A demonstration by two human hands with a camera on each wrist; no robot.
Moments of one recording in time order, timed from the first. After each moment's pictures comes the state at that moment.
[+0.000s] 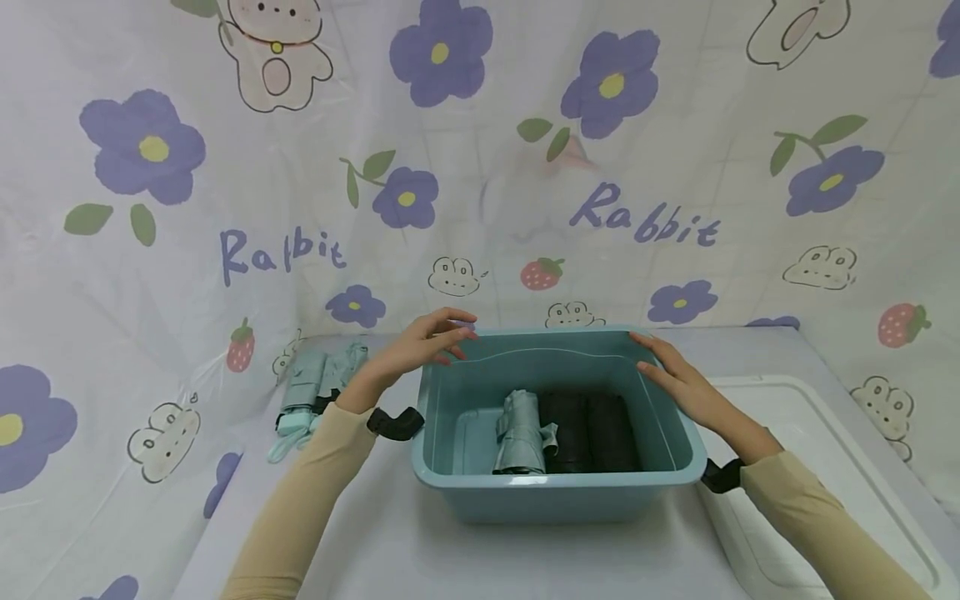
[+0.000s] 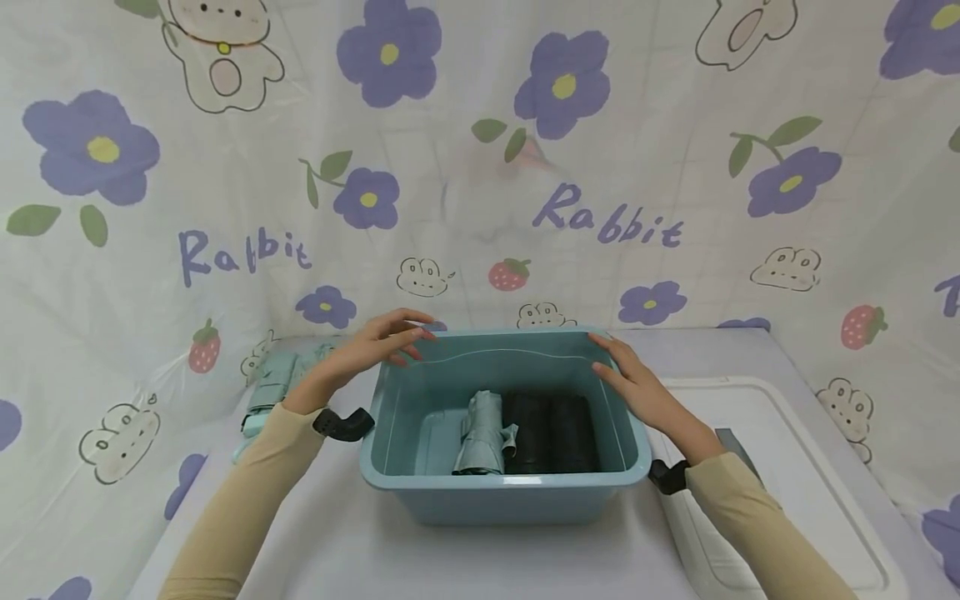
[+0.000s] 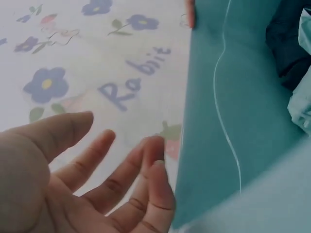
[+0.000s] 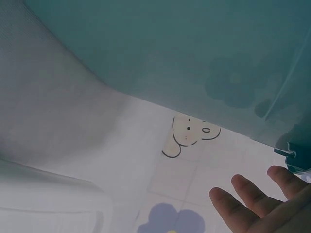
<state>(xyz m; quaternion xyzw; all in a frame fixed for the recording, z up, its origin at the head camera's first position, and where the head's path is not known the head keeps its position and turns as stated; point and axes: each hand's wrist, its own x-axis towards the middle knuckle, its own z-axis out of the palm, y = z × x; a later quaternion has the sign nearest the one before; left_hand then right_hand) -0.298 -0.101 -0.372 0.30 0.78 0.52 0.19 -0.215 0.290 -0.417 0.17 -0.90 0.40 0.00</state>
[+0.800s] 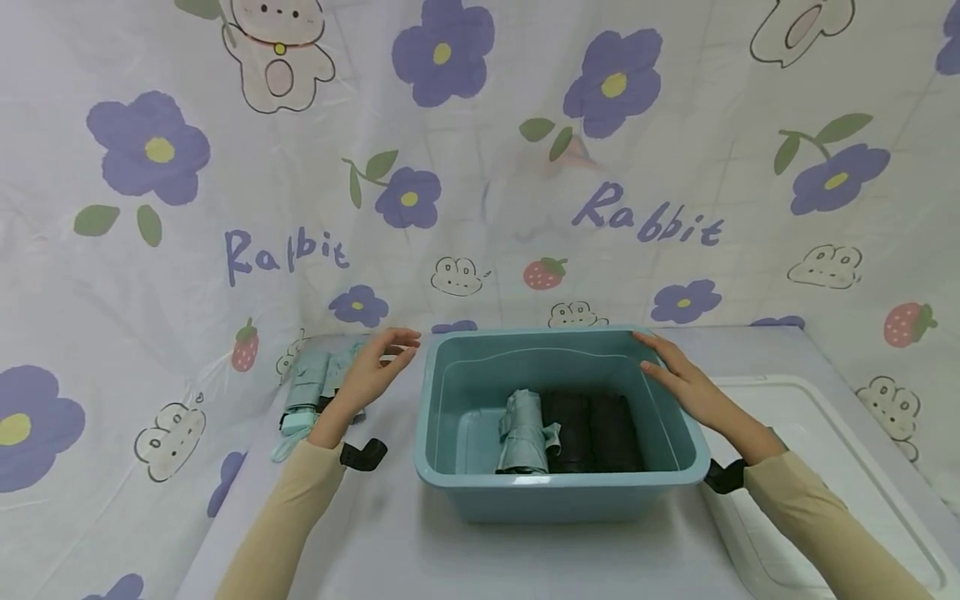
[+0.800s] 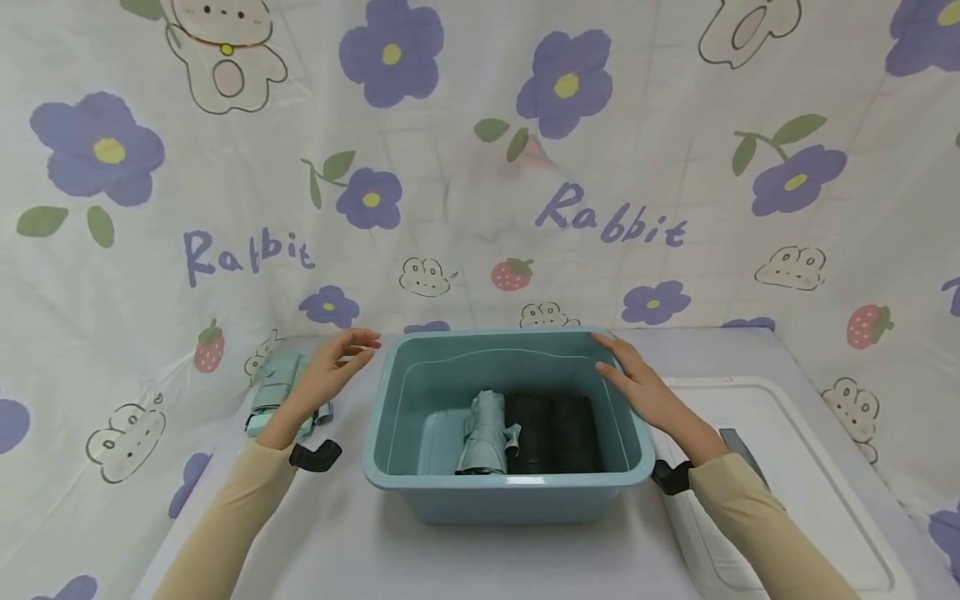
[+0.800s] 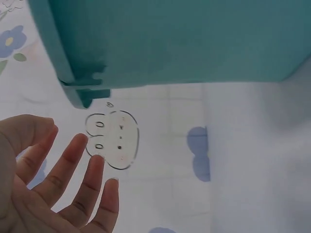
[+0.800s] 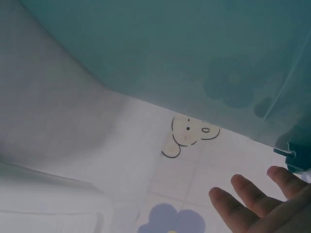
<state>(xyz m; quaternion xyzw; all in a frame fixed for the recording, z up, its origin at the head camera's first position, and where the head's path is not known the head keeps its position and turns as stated) -0.289 -0.163 -0.424 0.26 0.86 0.44 -0.06 -0.215 0.290 -0.418 0.17 -0.90 0.41 0.01</state>
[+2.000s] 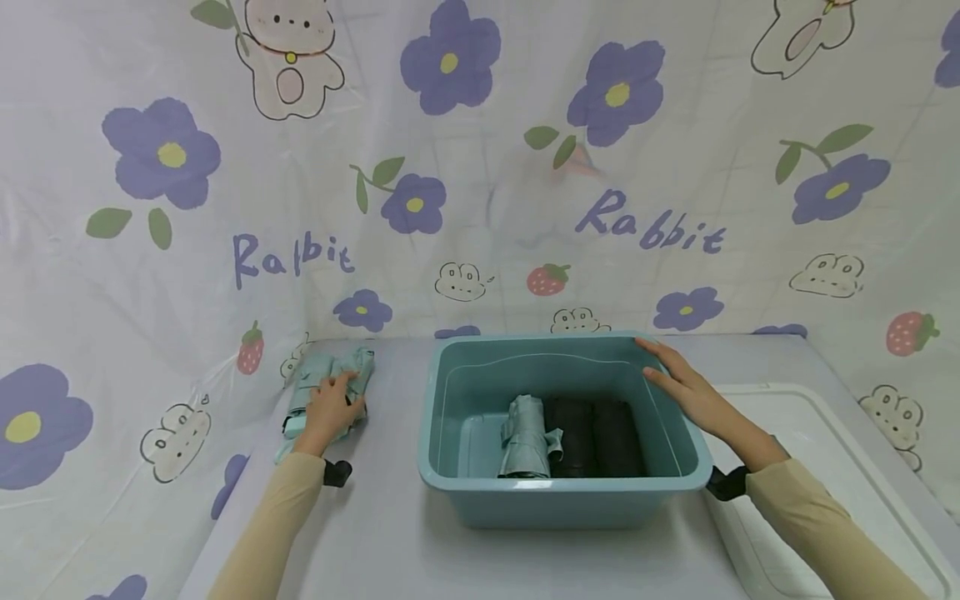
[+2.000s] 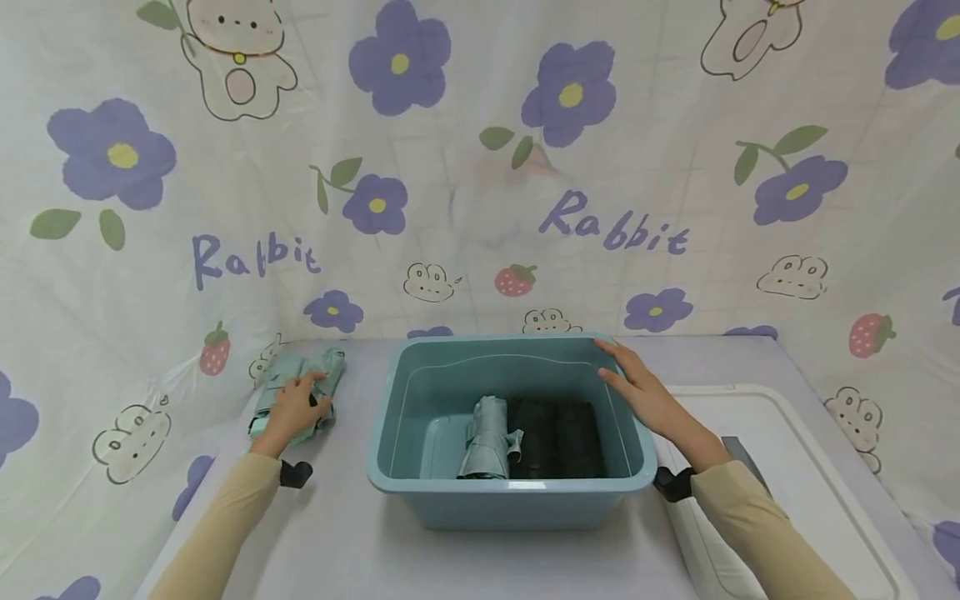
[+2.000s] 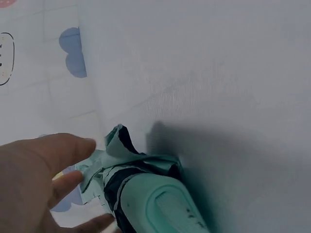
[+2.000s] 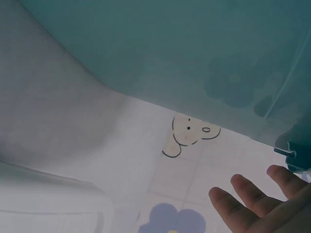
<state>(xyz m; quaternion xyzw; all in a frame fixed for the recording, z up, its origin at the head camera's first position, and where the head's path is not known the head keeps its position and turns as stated) -0.300 -0.245 -0.504 0.02 0.97 0.23 -0.02 -0.215 0.289 -0.418 0.17 -0.90 0.41 0.00</state>
